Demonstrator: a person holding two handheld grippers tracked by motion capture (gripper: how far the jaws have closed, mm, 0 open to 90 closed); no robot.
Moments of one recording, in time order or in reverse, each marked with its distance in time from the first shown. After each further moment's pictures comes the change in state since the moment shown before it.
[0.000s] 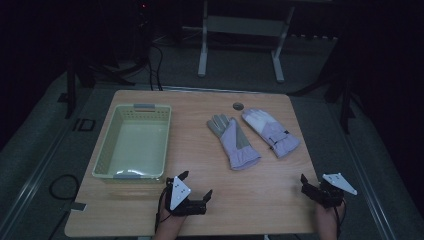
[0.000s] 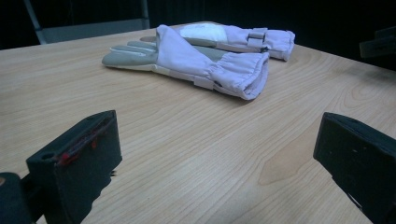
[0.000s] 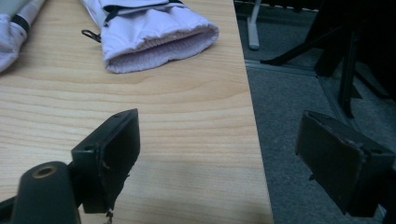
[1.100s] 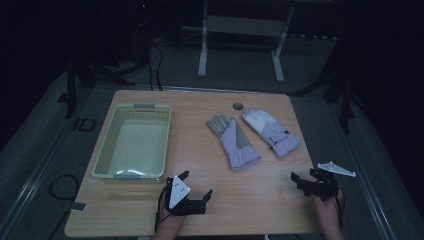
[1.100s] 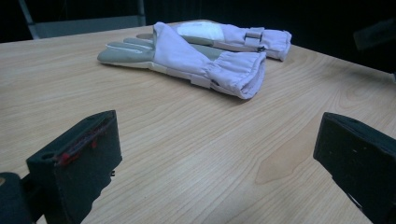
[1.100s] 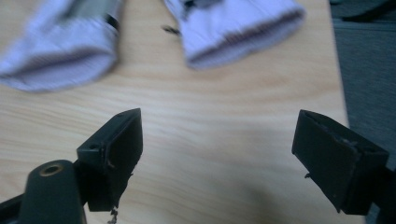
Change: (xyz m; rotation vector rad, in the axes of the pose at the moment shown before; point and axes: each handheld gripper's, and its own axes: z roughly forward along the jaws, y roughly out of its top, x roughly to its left) left arm 0.002 0.000 0.001 0.006 -0.019 -0.018; right arm 0.010 0.038 0.002 0.174 0.285 0.076
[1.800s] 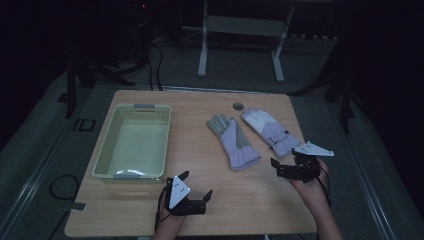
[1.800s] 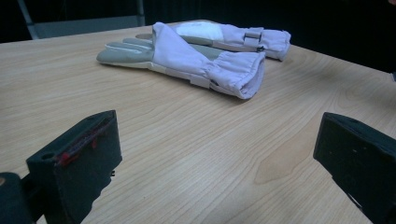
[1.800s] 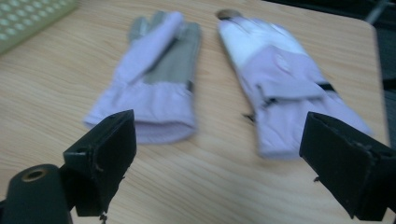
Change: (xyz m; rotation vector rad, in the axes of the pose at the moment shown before) left arm 0.000 0.000 0.000 0.000 -0.003 0.002; right arm 0.073 0.065 0.002 -0.043 0.062 -0.232
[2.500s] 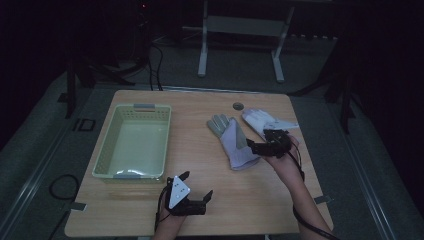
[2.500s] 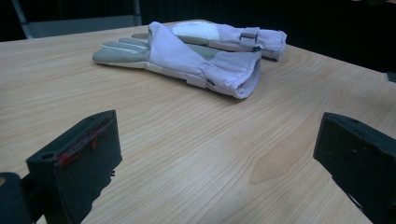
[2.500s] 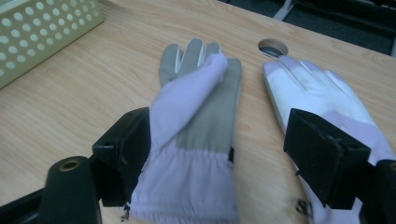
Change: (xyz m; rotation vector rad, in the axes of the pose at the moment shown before) left arm 0.000 0.000 0.000 0.002 -0.017 0.000; right arm 0.033 0.064 0.064 0.037 0.065 -0.088
